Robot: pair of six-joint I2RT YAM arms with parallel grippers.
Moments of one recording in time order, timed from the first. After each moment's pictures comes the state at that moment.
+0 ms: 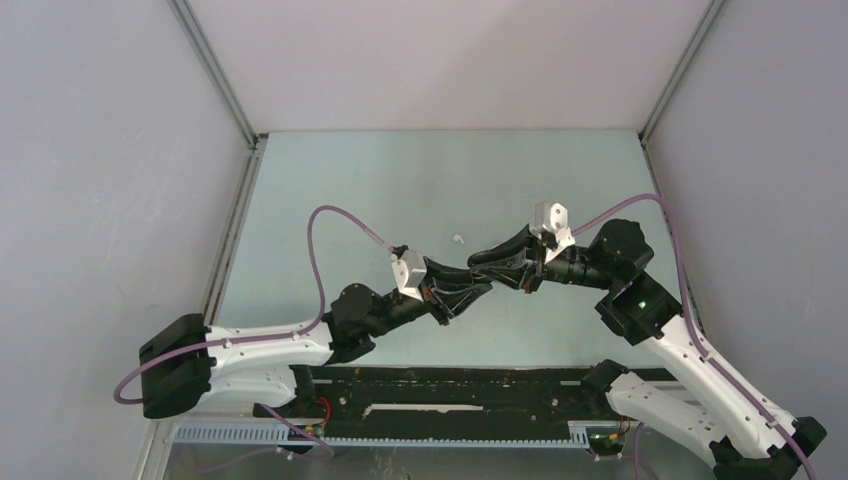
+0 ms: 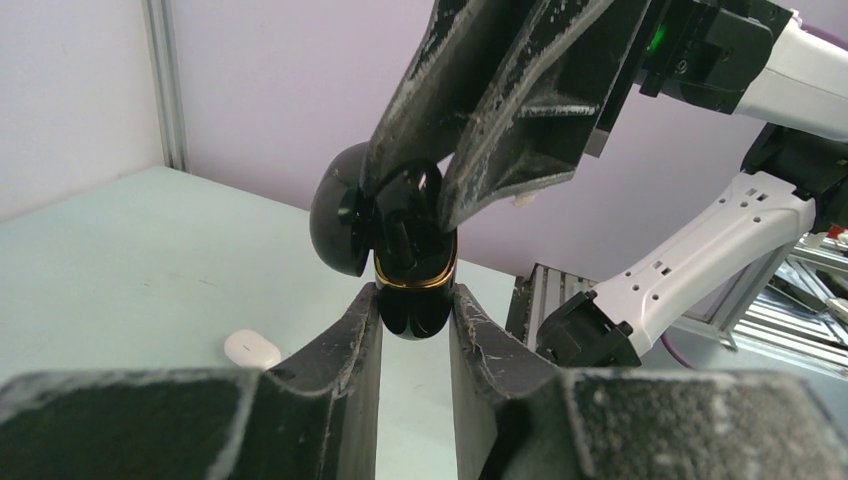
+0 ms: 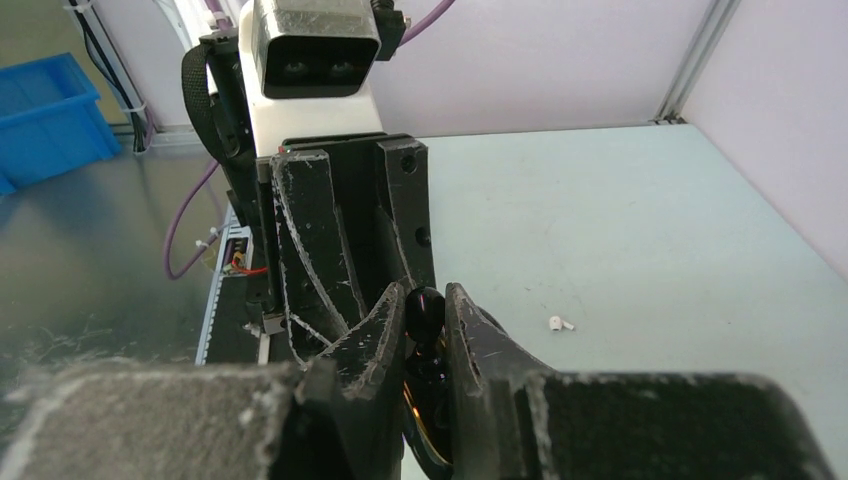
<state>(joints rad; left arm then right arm) -1.17 1.13 0.52 0.96 0.06 -0.22 0.66 0.79 0.88 -0.02 -0.76 0.00</state>
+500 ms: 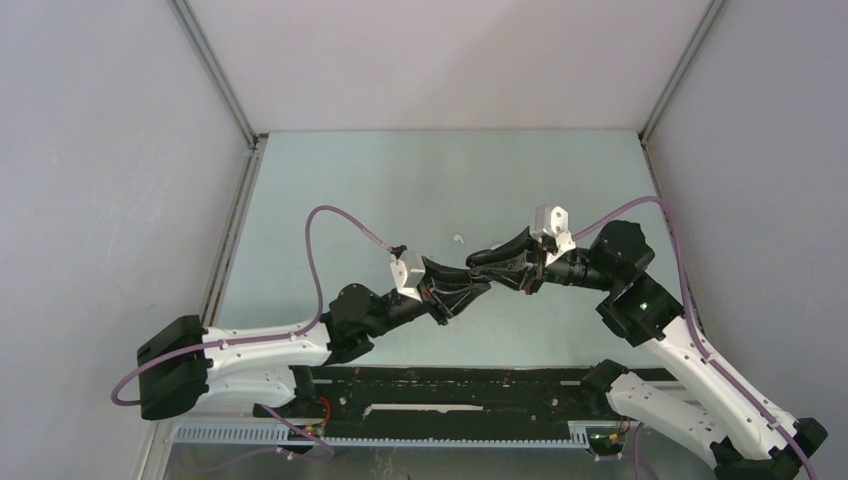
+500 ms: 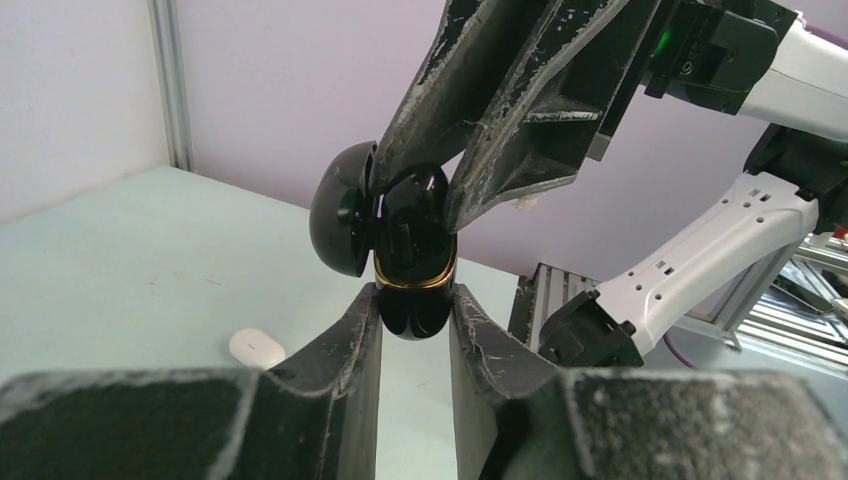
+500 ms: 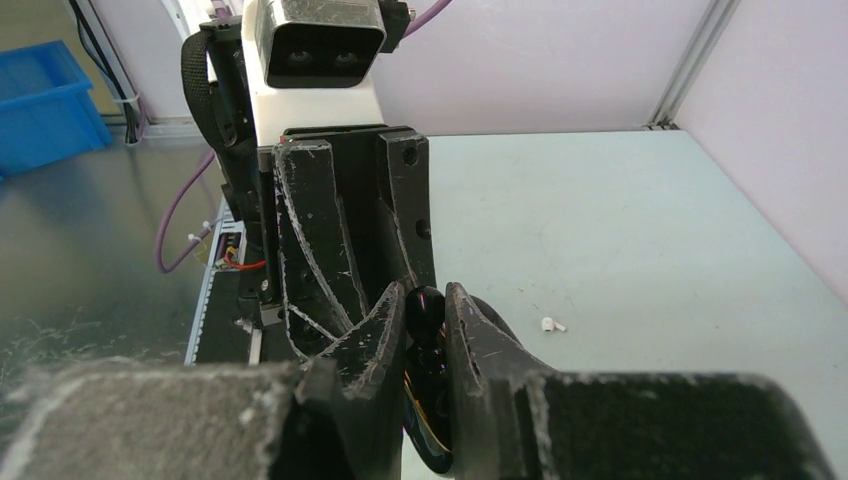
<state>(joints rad) -1.17 1.12 0.52 0.95 0.05 -0.21 0.66 0.79 0.88 -0.04 -0.76 -0.03</state>
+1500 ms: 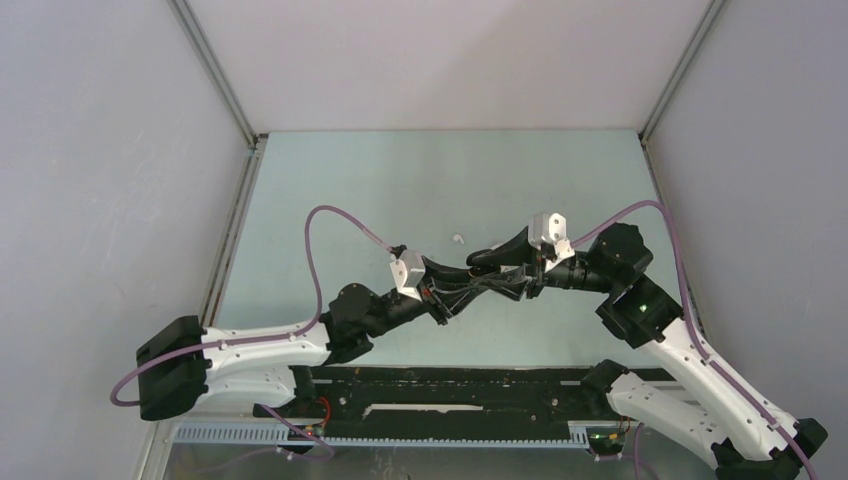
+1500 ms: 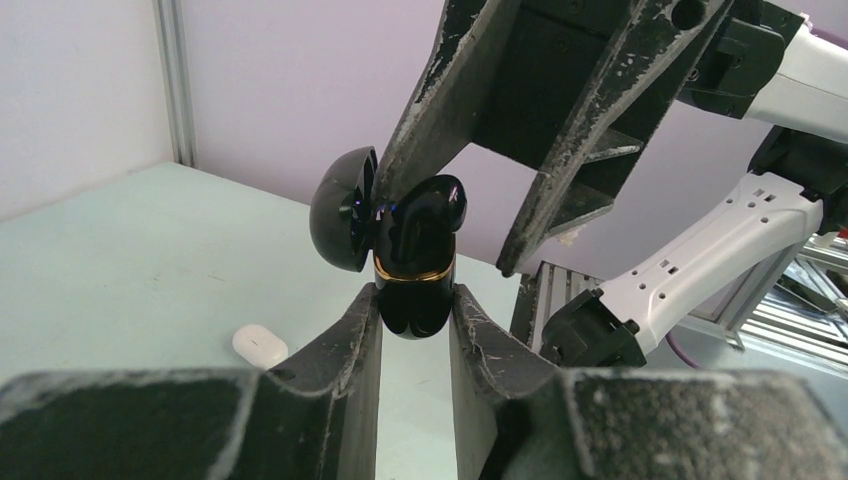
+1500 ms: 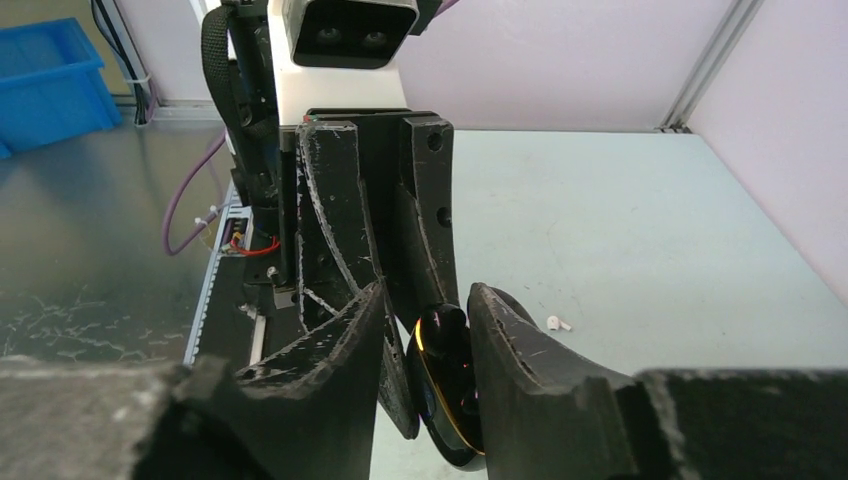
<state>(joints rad) -1.17 1.11 0.51 0.93 0.04 -0.21 0.67 0.78 0.86 -0.05 -0.79 -0.07</state>
